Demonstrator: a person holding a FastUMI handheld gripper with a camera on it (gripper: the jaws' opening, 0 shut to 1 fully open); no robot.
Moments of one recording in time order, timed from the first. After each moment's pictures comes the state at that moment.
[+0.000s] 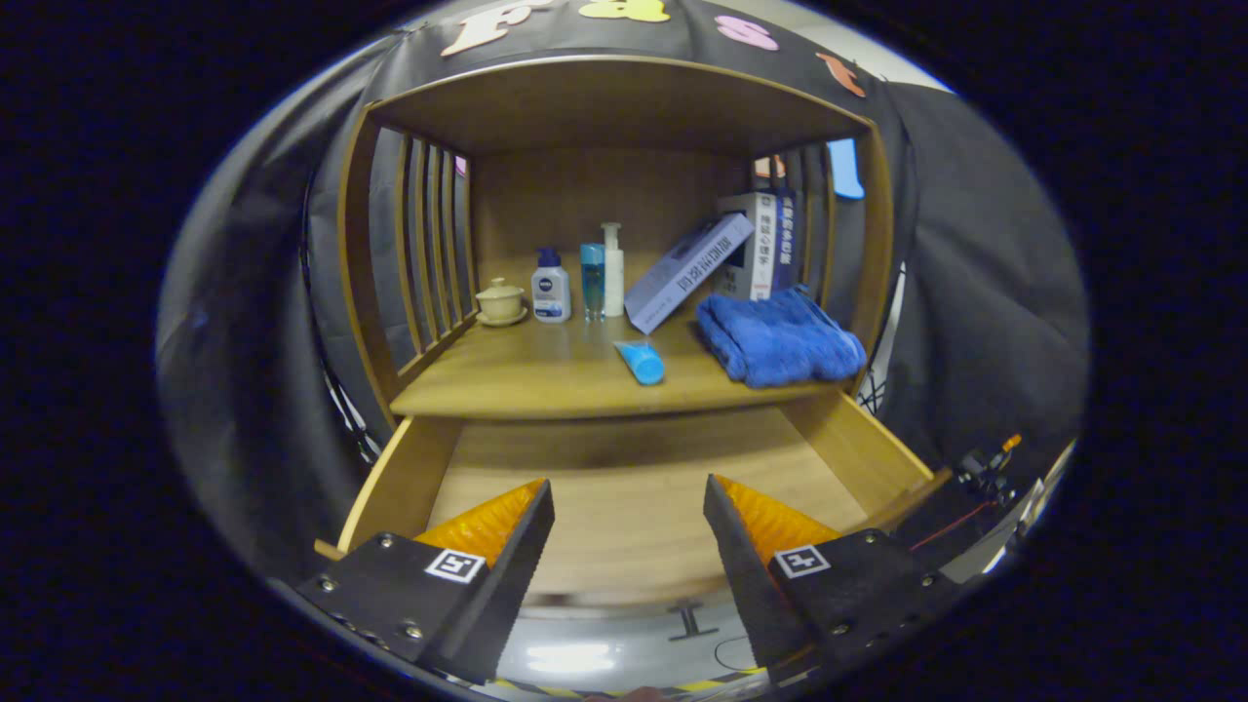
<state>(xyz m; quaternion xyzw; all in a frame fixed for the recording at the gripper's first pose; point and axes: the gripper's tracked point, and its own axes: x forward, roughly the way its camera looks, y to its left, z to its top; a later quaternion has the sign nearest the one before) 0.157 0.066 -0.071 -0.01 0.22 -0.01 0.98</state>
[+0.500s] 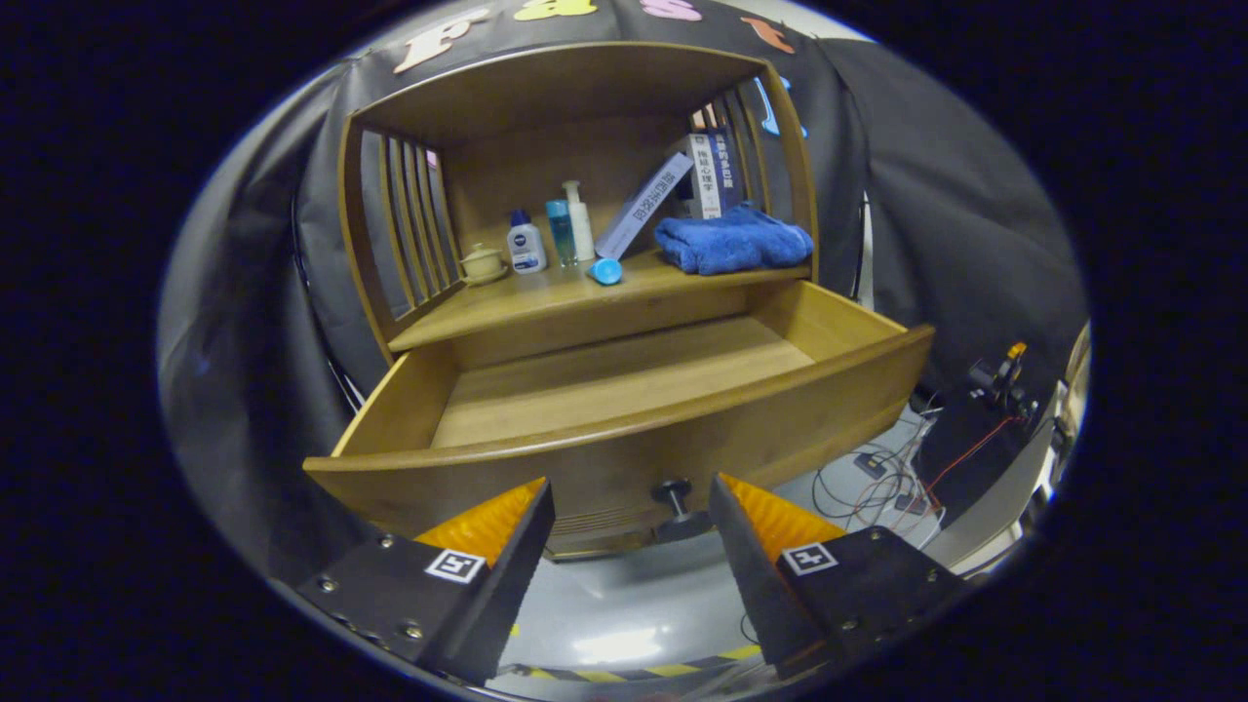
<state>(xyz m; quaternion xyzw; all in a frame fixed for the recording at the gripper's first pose) 0.102 0.043 -0.148 0.05 0.25 -0.01 0.97</state>
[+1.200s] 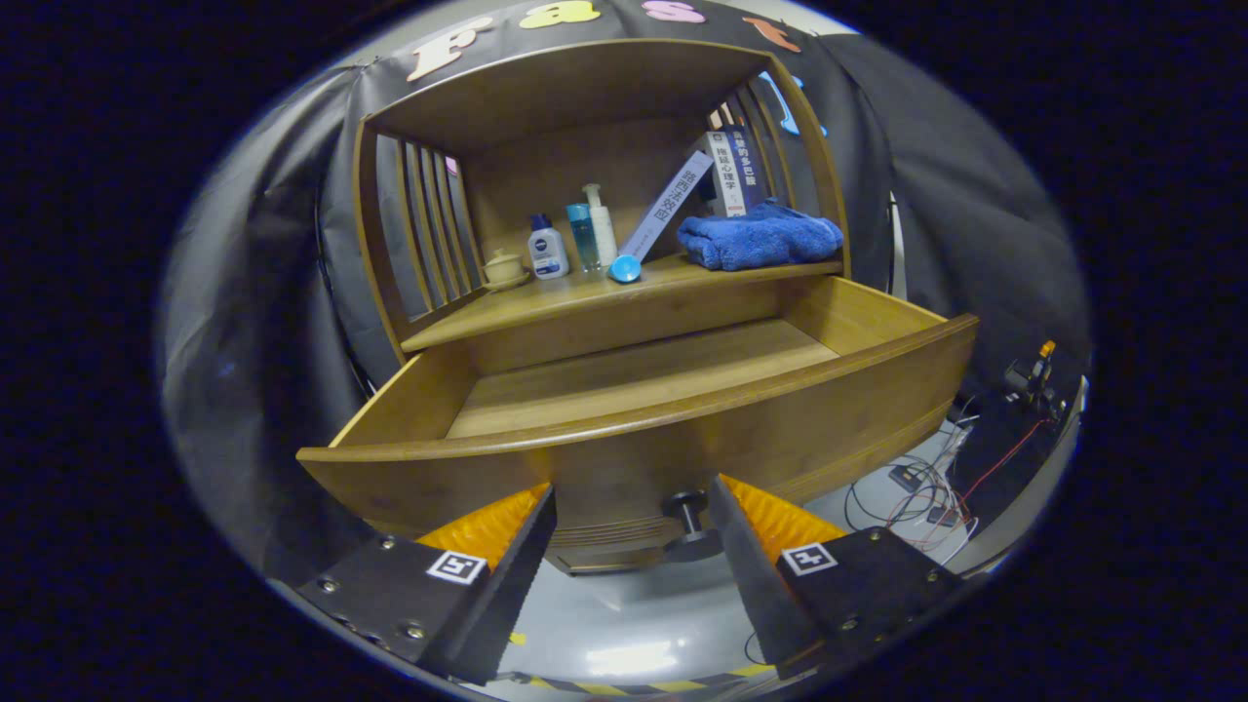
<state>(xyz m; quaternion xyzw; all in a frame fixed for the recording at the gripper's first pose) 0.124 0.050 -0.159 0.06 0.21 0.04 0.97</state>
